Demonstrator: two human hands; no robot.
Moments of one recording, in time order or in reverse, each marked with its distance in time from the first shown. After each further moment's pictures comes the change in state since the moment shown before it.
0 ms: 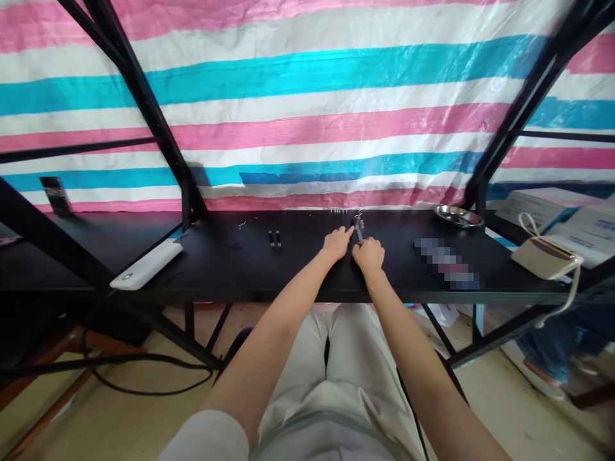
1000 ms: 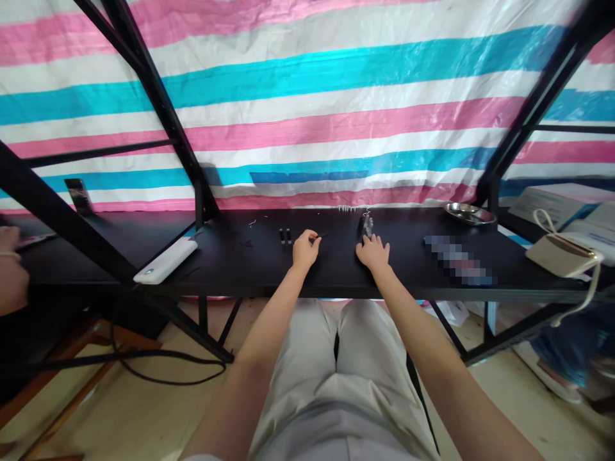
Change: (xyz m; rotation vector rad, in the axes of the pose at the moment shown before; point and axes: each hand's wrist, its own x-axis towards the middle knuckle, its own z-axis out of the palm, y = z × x) left_hand -0.084 -0.074 -0.014 -0.546 0.535 -0.326; right_hand -0.001 -0.007 0.011 -0.095 -0.266 -0.002
